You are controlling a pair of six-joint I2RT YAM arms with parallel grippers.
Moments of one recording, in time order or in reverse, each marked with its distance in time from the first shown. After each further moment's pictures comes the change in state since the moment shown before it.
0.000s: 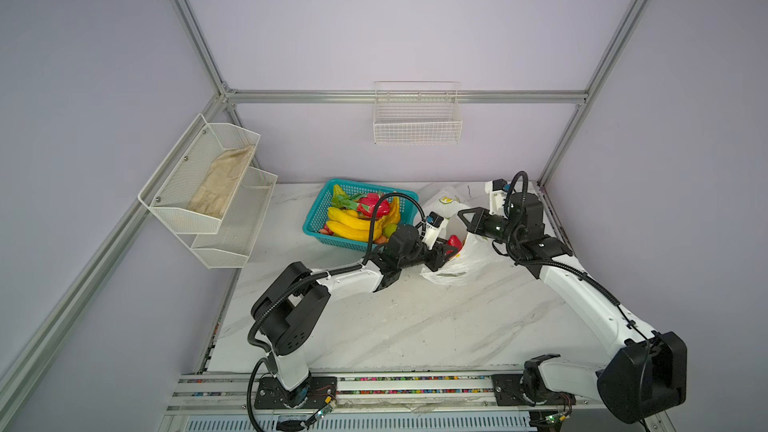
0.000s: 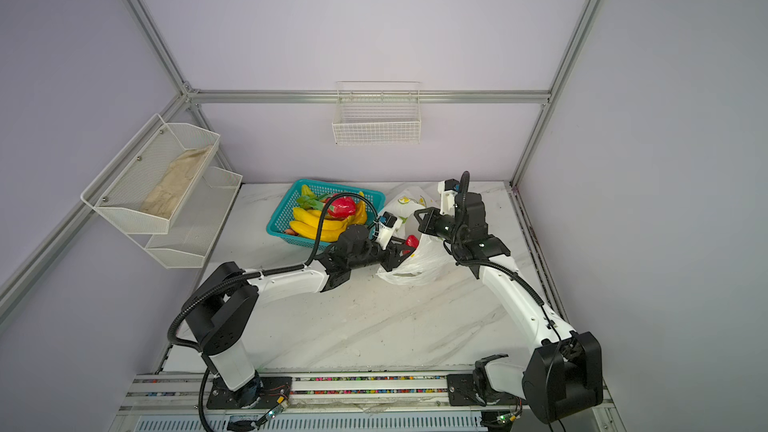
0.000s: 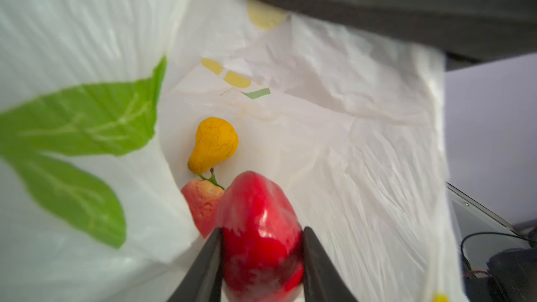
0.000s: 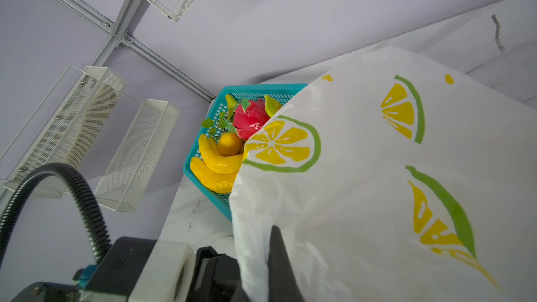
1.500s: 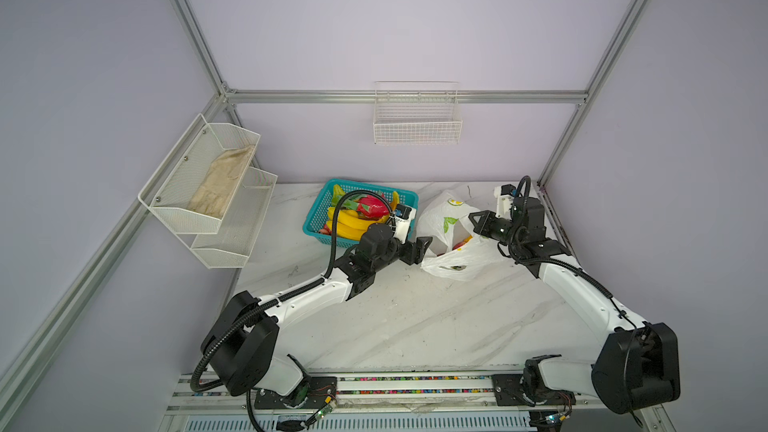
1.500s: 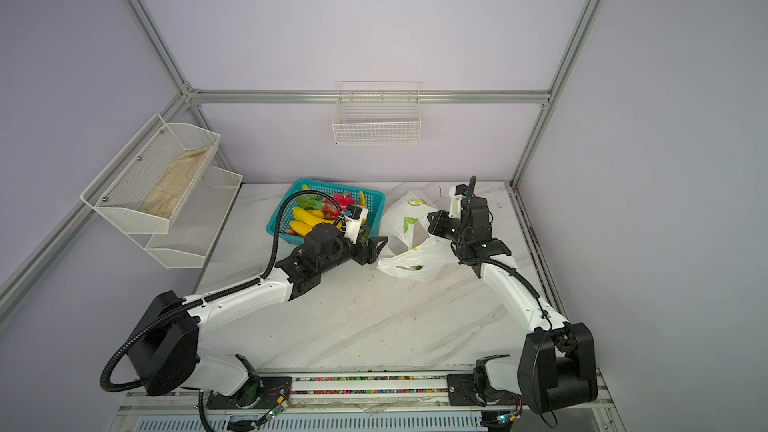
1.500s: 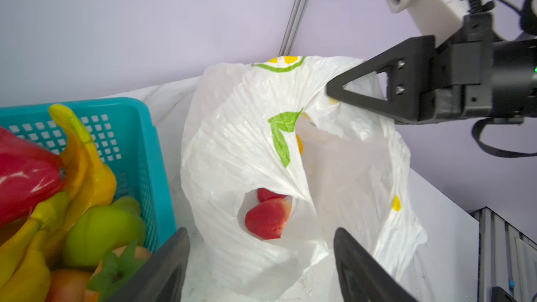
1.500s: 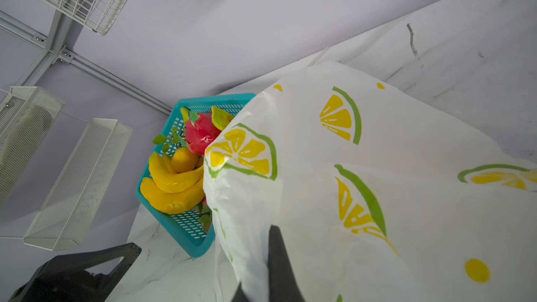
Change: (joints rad) left arm 0.082 -0.343 -0.167 -0.203 -0.215 0.012; right arm -0.081 0.039 -0.056 0.025 0.092 -0.072
